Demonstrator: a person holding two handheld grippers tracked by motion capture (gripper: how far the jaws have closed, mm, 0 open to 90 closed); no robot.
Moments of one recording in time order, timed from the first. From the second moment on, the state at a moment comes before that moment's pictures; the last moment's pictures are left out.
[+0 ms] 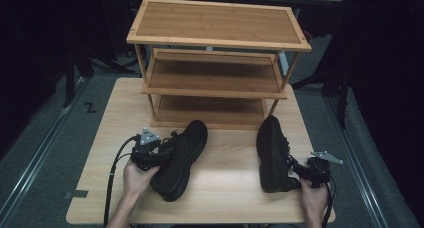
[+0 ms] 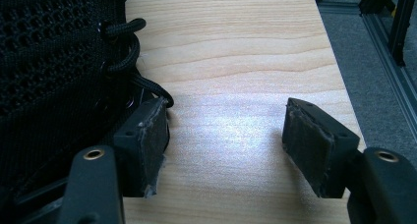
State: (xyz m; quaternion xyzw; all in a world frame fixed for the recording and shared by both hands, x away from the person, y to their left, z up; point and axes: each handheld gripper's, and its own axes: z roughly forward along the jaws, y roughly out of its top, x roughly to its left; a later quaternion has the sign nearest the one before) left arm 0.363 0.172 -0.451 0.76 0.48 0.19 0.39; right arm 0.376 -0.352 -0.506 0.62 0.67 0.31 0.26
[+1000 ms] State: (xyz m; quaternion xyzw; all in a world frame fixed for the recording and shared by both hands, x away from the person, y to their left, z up) left arm 0.373 0.134 -0.443 0.80 0.45 0.11 0.39; right arm 0.376 -0.352 -0.506 0.62 0.67 0.31 0.26
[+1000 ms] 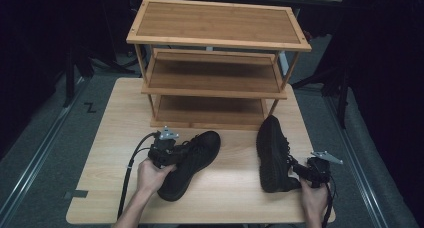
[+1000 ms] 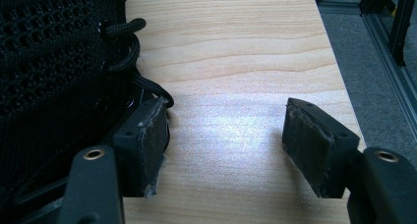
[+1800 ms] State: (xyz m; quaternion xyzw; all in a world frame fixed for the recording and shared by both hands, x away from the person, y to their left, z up) left arm 0.380 0.150 -0.436 0.75 0.48 0.10 0.45; right arm 0.376 -0.353 -0.506 0.62 0.67 0.31 0.26
